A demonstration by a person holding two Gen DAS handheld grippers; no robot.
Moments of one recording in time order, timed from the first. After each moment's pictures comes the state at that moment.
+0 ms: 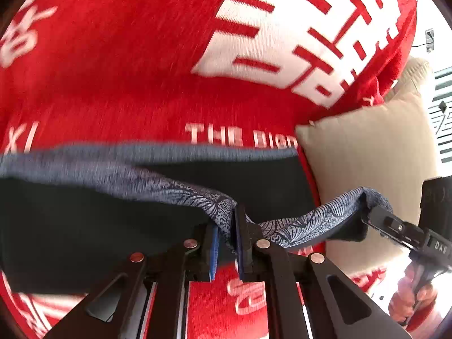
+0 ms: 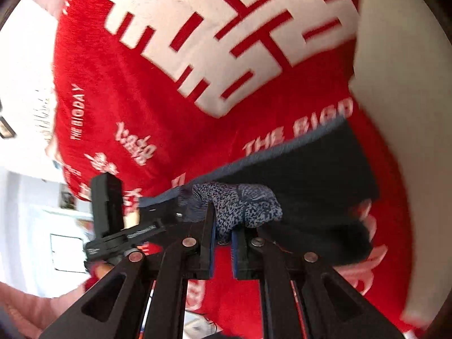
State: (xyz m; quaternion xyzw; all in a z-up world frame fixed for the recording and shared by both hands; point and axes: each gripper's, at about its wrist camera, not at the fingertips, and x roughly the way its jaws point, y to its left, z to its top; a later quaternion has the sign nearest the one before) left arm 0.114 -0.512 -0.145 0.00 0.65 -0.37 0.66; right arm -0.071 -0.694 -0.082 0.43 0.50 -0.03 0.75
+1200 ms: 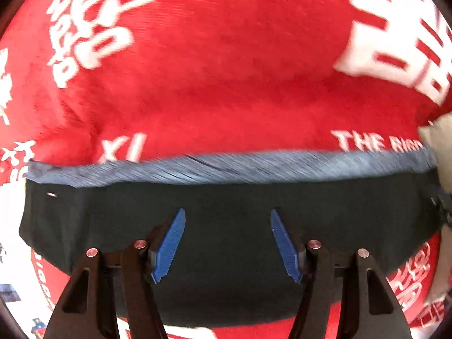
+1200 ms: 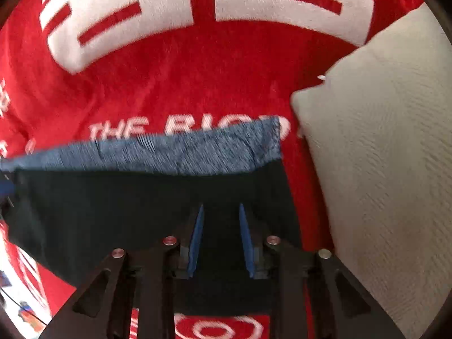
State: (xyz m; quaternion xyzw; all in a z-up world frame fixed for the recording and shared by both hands) left arm 0.152 -0.450 -0.180 0.18 0.61 -0.15 0.76; right arm -0.041 -0.710 -0.208 0.14 0.66 -0.17 0.72
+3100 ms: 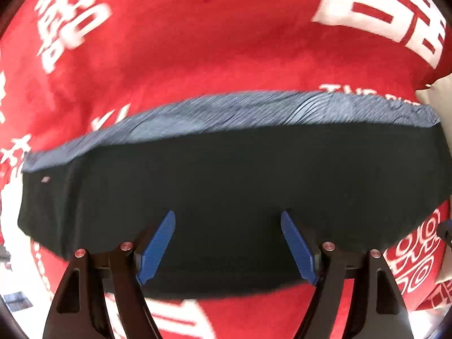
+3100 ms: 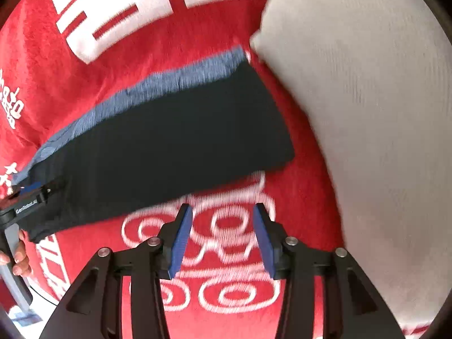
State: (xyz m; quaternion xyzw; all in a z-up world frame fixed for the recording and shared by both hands) left arm 0.108 -0.453 -0.202 0.21 0.64 -0.16 0.72; right arm -0.139 -0.658 -0.178 0.25 0.64 -0.22 0.69
